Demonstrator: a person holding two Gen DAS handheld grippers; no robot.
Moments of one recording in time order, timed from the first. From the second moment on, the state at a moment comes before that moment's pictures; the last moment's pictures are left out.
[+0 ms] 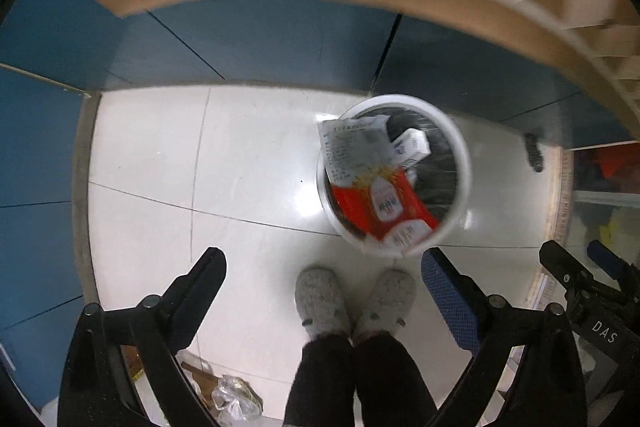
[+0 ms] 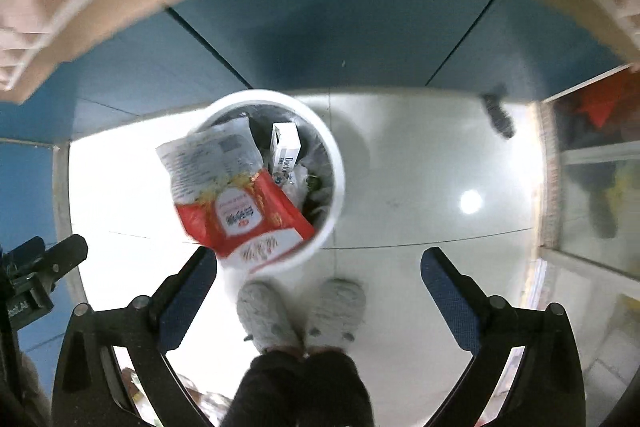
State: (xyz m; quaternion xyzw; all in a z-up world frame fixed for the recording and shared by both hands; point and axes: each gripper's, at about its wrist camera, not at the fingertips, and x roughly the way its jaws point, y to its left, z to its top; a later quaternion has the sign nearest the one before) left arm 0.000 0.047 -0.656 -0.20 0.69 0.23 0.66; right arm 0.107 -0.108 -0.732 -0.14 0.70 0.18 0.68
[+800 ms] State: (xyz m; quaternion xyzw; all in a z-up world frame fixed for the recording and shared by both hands) left arm -0.100 -0.010 -0.250 -0.17 0.52 0.17 0.82; right arm -0.023 -0.166 -0.244 -0.09 0.55 0.21 0.80
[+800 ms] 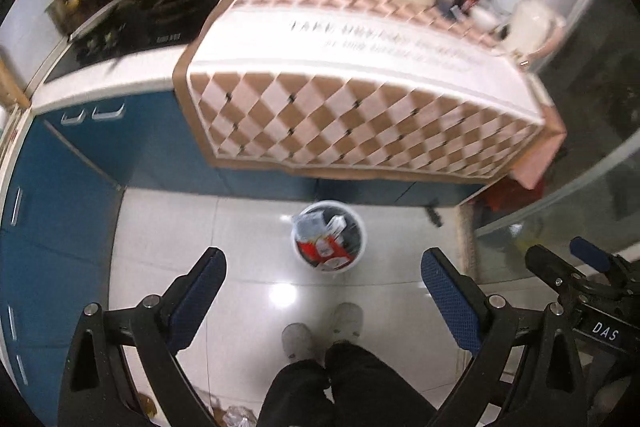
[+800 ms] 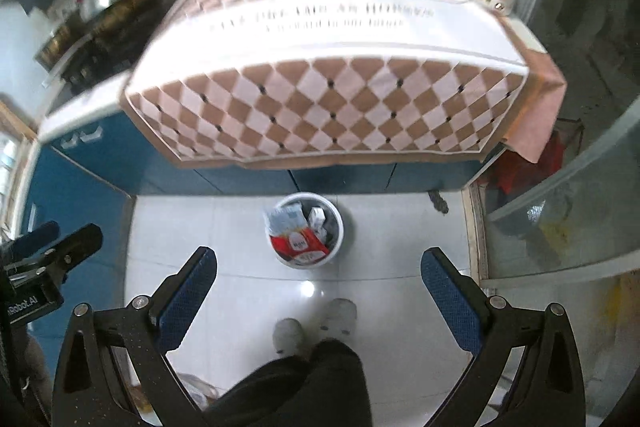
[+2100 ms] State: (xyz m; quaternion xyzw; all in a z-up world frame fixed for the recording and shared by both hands) left arm -0.149 -0.032 -0.167 -0.23 0.50 0.09 0.83; right arm -0.083 -0.189 -0.135 -0.02 0.56 0.34 0.75
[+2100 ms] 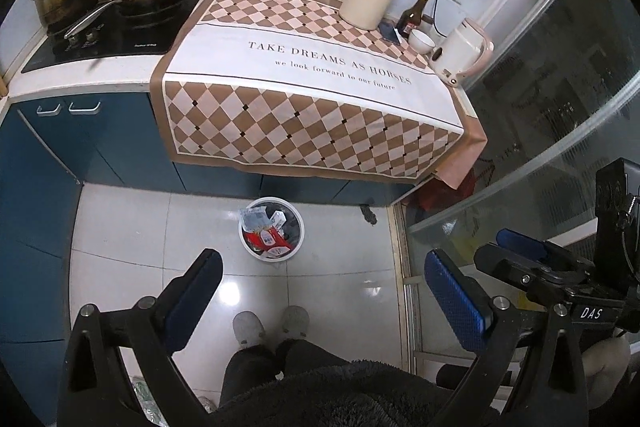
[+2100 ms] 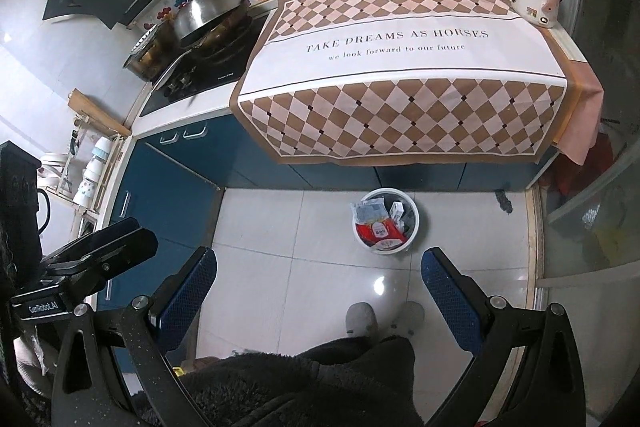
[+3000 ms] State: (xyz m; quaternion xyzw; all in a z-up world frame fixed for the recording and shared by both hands) left arm -0.141 -0.031 -0.178 -0.25 0.51 0.08 0.82; right arm -0.077 -0.185 -0.152 -0.02 0.59 0.34 0.73
